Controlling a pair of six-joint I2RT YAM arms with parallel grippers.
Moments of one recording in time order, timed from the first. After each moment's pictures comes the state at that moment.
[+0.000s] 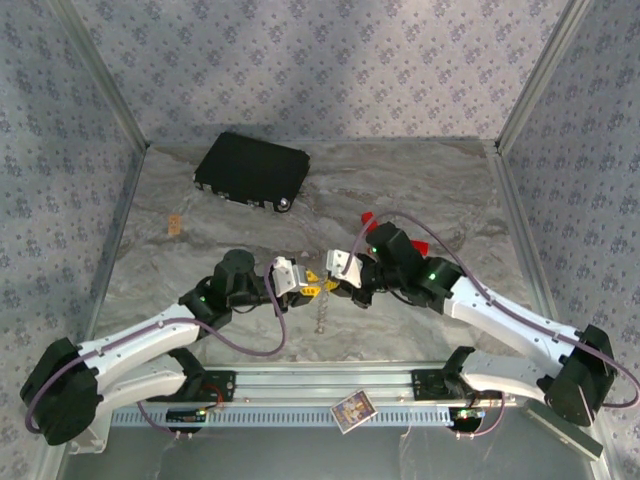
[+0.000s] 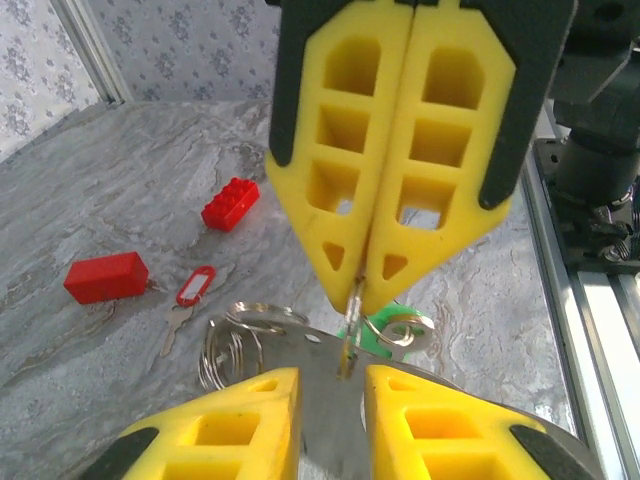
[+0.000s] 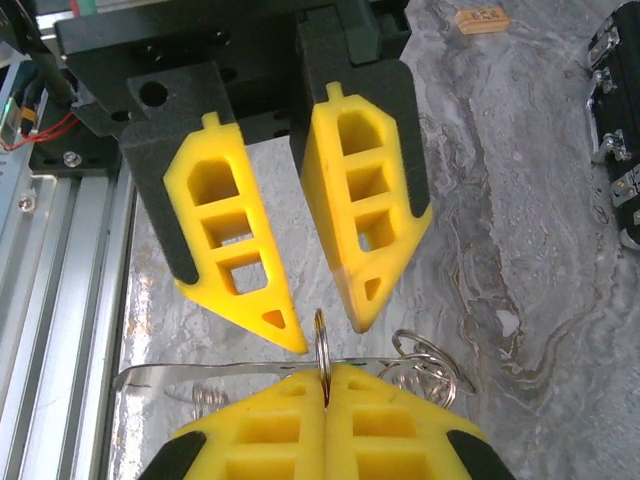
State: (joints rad) left arm -0.81 0.99 0.46 0.20 0.50 0.26; right arm 0.84 1.11 0.89 -0.46 -0.41 -0.51
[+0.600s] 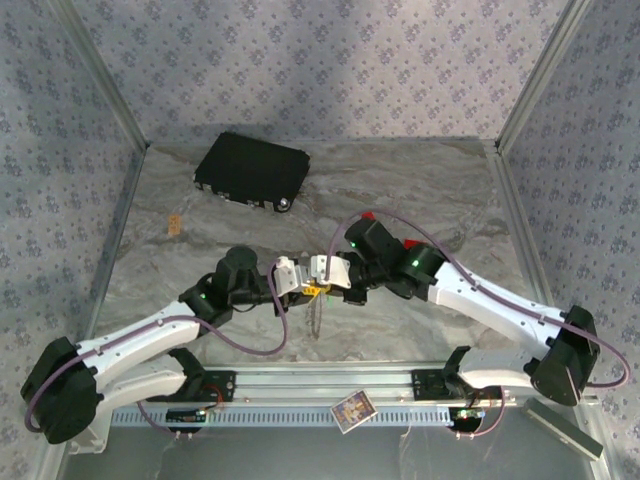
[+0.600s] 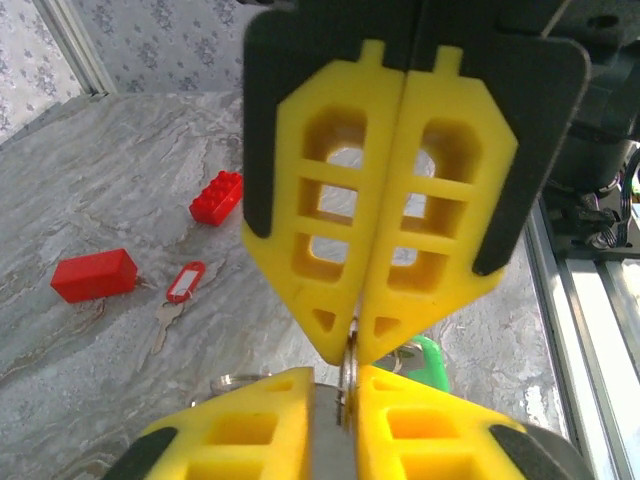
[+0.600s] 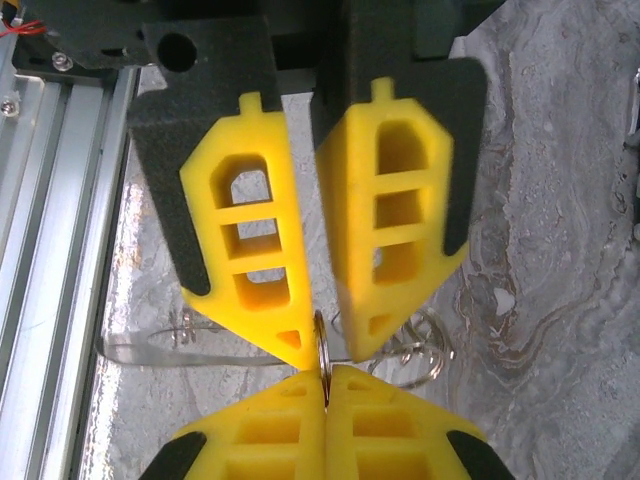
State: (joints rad) left arm -0.82 1.00 0.50 0.14 0.52 0.29; right arm 0.91 1.23 1.06 -0.66 -0.31 -0.65
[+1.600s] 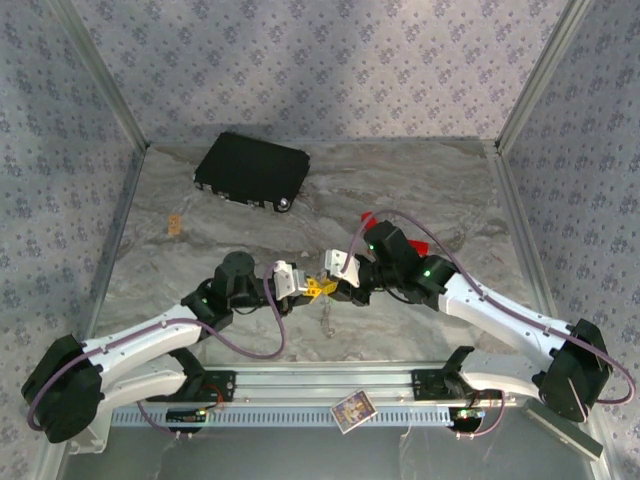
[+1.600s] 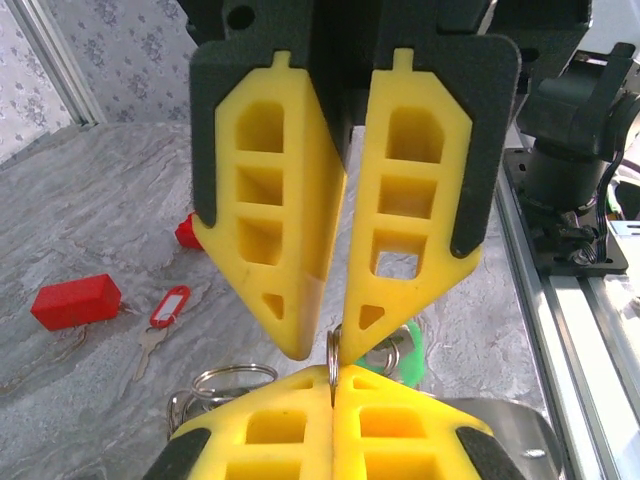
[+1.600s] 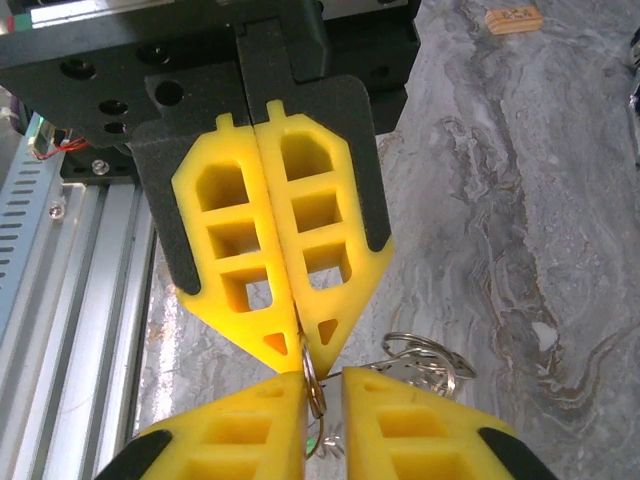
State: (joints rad) left arm -0.82 1.00 0.43 0.29 0.56 0.26; right arm 0.81 1.13 0.85 -0.40 -0.51 -0.48
